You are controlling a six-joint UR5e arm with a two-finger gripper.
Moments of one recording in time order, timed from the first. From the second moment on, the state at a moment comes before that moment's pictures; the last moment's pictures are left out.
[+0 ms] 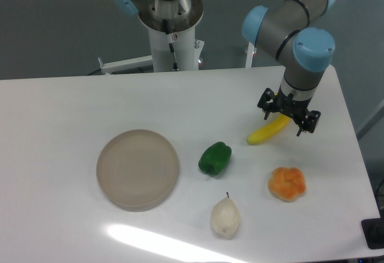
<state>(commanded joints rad) 2.56 -1.91 -1.74 -1.01 1.56 1.38</state>
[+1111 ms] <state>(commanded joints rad) 2.61 -1.93 -1.86 -0.84 1.58 1.51</state>
